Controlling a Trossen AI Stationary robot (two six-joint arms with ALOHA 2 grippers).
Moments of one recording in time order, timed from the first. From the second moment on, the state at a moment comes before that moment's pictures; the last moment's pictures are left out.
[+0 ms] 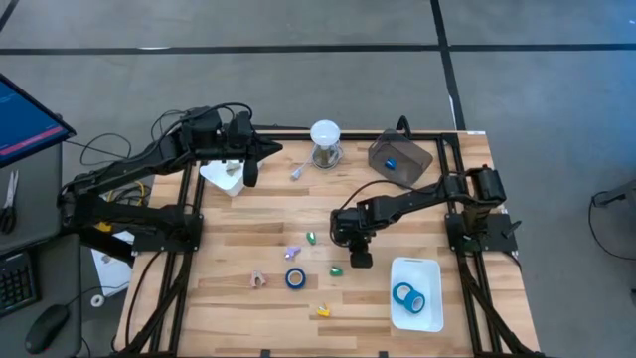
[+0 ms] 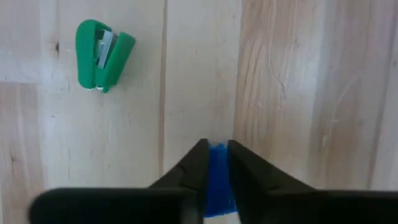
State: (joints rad) left arm 0.43 1.04 1.07 -0.29 0.19 0.00; right arm 0.08 1.86 1.14 -0.59 -0.16 0.05
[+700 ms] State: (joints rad) left arm 0.43 1.04 1.07 -0.29 0.19 0.00; right arm 0.08 1.86 1.14 -0.59 -0.16 0.05
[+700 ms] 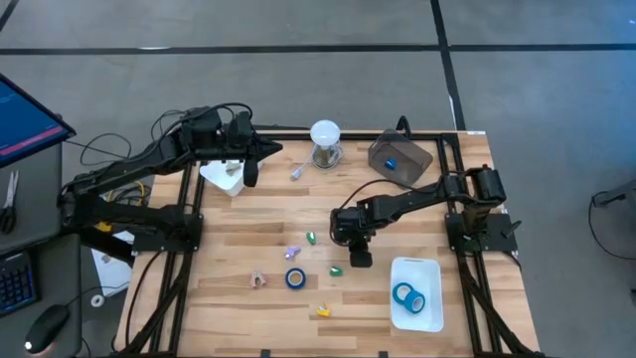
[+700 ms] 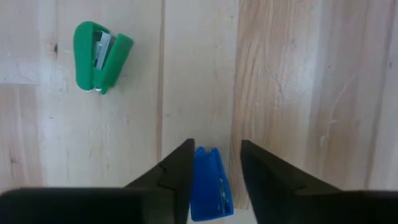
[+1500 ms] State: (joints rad) left arm 0.43 1.04 1.07 -0.29 0.19 0.00; right arm 0.12 1.85 1.13 -0.67 -0.12 0.02
